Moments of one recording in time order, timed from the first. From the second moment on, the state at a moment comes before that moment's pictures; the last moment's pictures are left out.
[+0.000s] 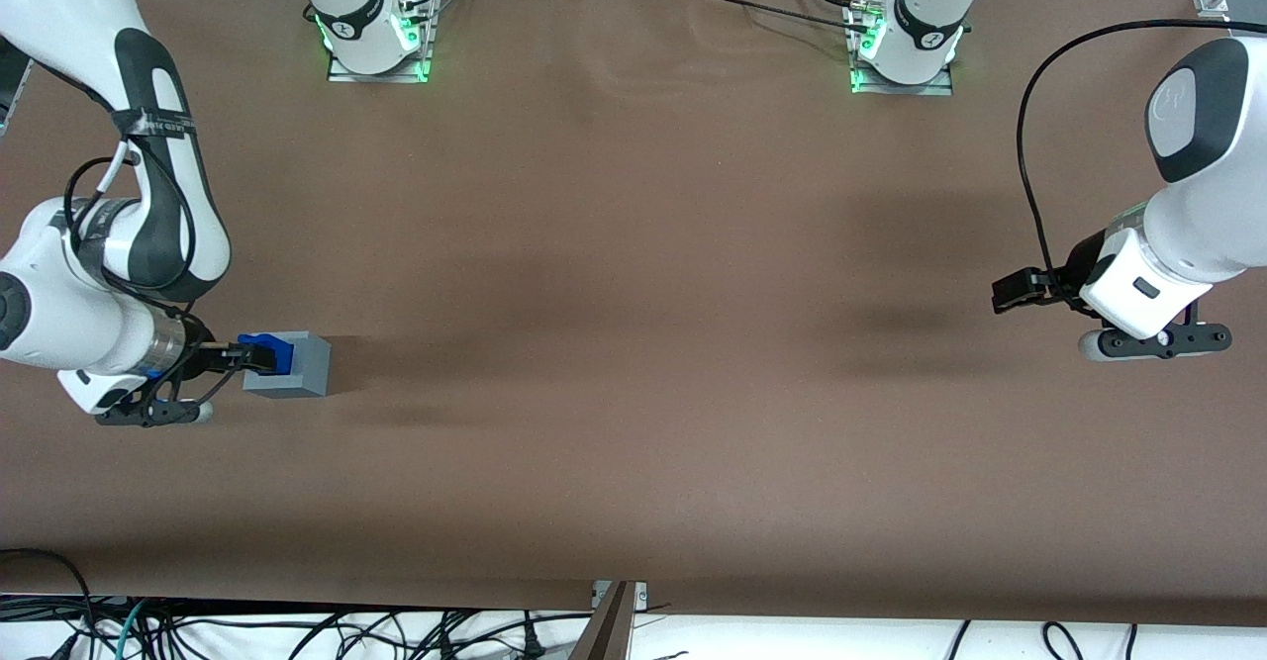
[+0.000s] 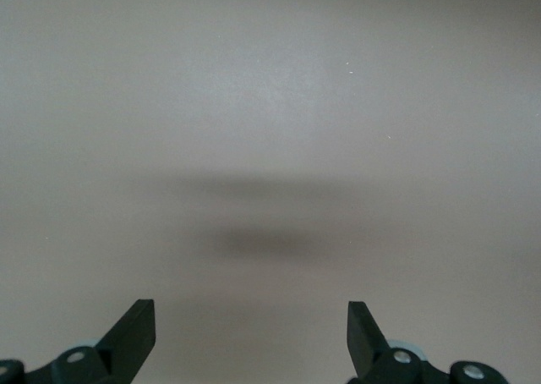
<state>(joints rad) 0.01 0.56 -0.06 -1.52 0.06 2.04 -0.12</state>
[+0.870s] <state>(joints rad) 0.02 0.16 -0.03 -1.58 0.06 1.71 -0.07</state>
